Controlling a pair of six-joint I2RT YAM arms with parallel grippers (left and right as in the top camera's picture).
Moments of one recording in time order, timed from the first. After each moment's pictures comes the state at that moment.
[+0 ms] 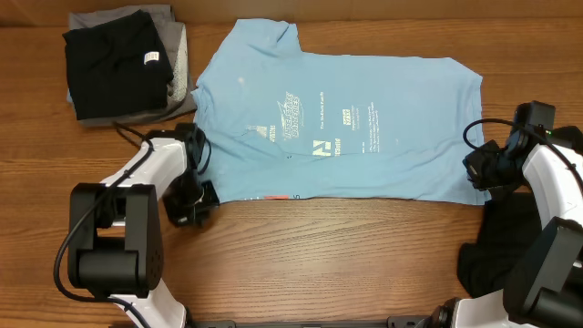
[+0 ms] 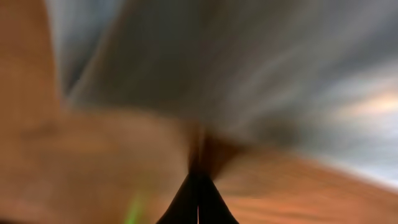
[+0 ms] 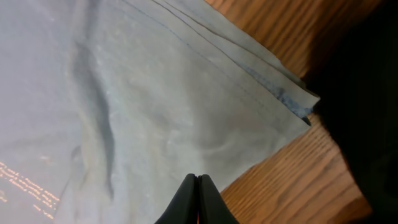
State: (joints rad) left arm -0.05 1.87 1.06 -1.09 0.00 -0.49; right arm -0.35 1.67 1.12 -0.88 -0.12 0.68
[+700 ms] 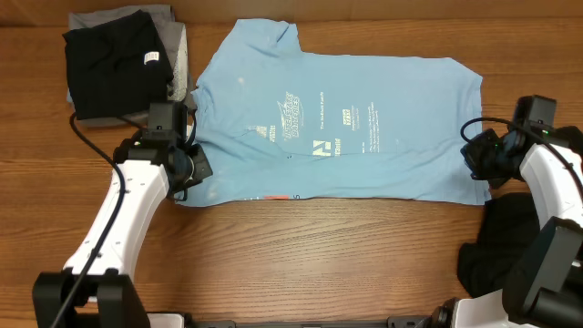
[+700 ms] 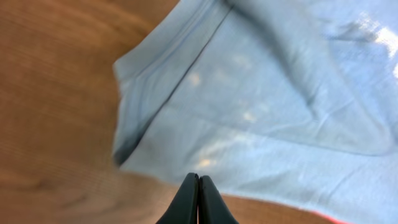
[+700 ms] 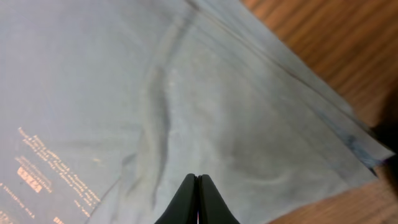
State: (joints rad) left arm -0.05 1.53 1.06 -0.80 -0.02 -0.46; right arm -0.33 1.67 1.12 -0.73 -0.19 0.61
